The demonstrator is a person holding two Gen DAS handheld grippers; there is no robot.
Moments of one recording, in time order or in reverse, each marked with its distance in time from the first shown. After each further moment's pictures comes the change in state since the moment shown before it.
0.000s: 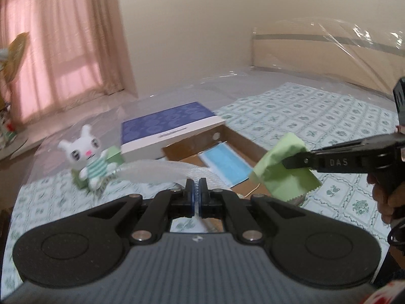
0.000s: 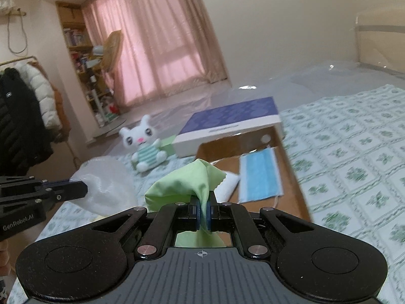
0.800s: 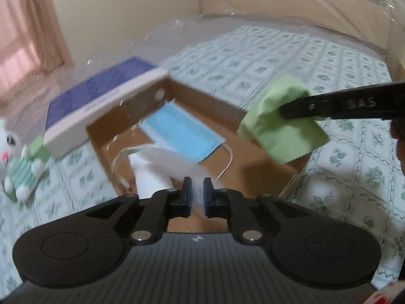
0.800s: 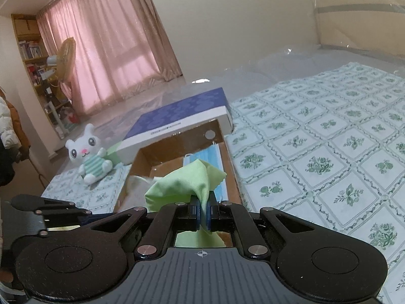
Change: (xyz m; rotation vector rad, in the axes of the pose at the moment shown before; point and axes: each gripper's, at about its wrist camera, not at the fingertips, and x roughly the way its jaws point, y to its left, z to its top) left arm 0.158 -0.035 -0.012 0.124 0.236 -0.201; right arm 0.034 -0.081 0.011 0.117 0.013 -0.151
